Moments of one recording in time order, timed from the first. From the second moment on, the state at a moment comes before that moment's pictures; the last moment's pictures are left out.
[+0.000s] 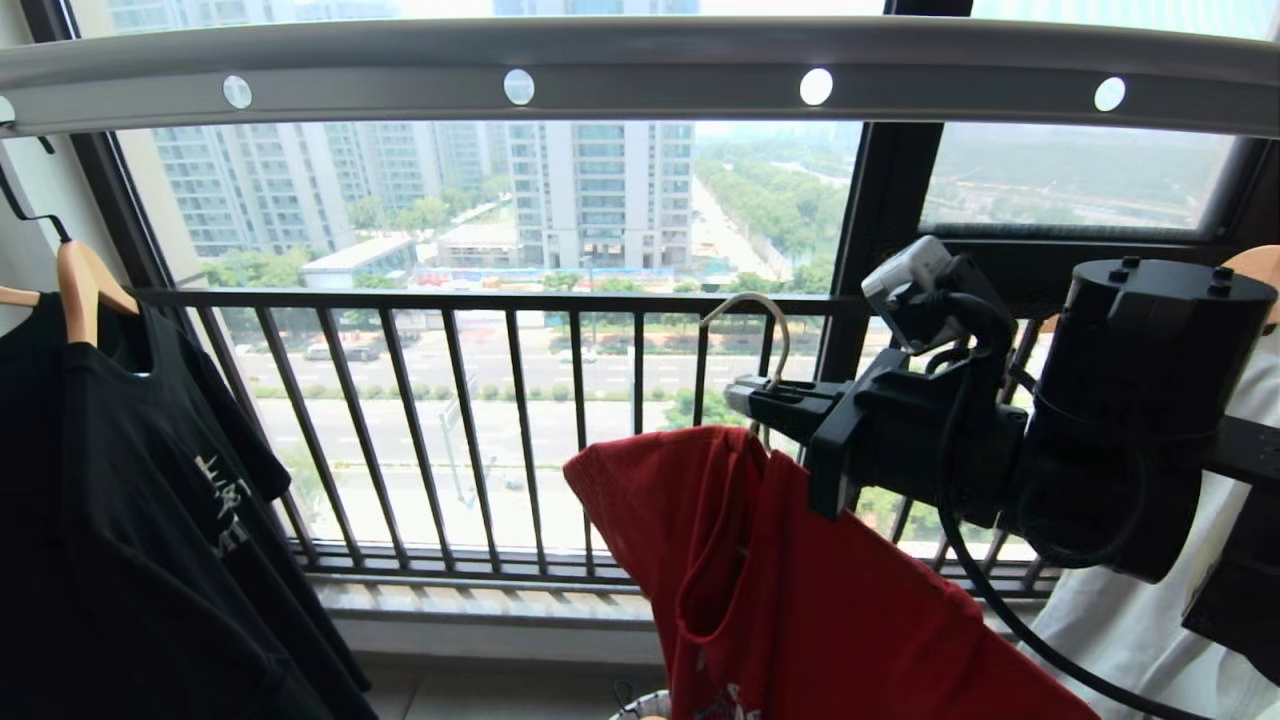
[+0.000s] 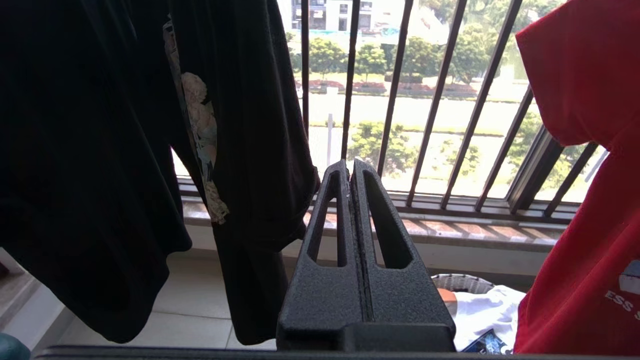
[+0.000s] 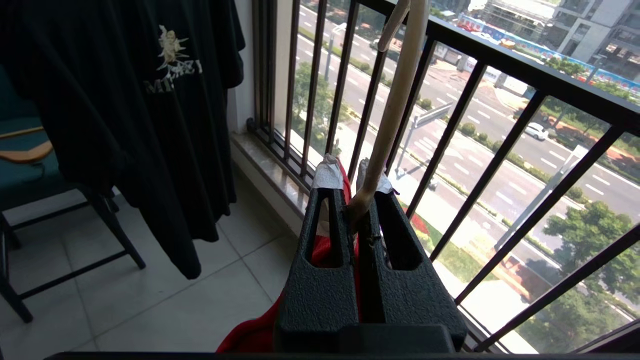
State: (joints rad) left arm 0.00 0.00 -0.01 0.00 0.01 -0.04; right arm 0.64 1.58 -0.82 -0.71 0.18 -0.10
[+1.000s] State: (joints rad) left arm -0.42 1.06 -0.79 0.03 -0.49 -0.12; right arm 0.63 1.60 -0.84 -0.71 0.18 -0.08
